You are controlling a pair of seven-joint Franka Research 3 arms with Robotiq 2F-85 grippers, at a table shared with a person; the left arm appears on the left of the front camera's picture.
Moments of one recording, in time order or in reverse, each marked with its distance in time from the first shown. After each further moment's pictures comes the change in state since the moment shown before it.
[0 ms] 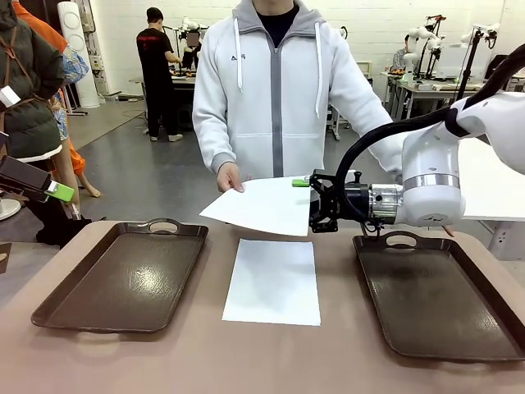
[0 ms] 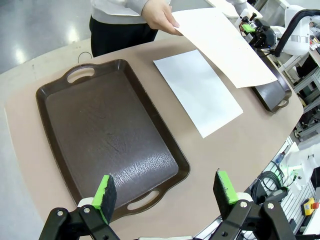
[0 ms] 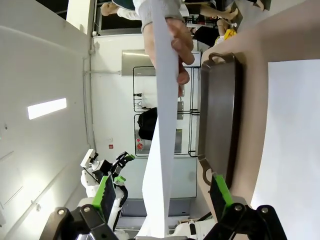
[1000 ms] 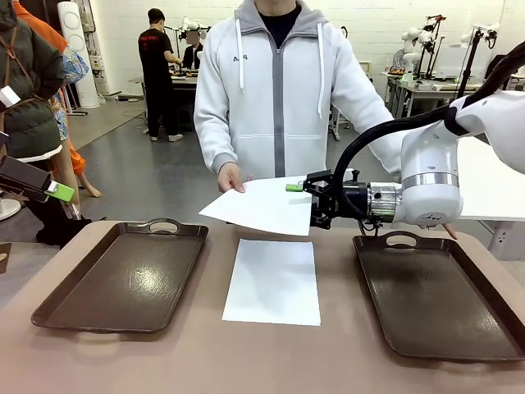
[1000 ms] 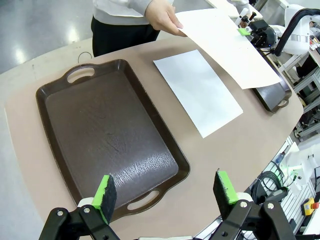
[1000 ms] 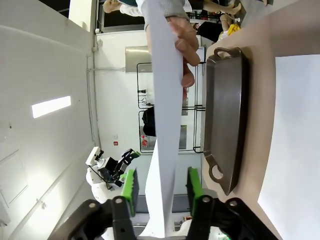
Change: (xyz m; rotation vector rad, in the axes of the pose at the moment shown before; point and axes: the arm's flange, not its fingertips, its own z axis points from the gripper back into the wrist) left arm 0.000 0.000 0.000 0.000 0.000 0.000; right arm 0.000 0.004 -0.004 0.018 0.020 -0.015
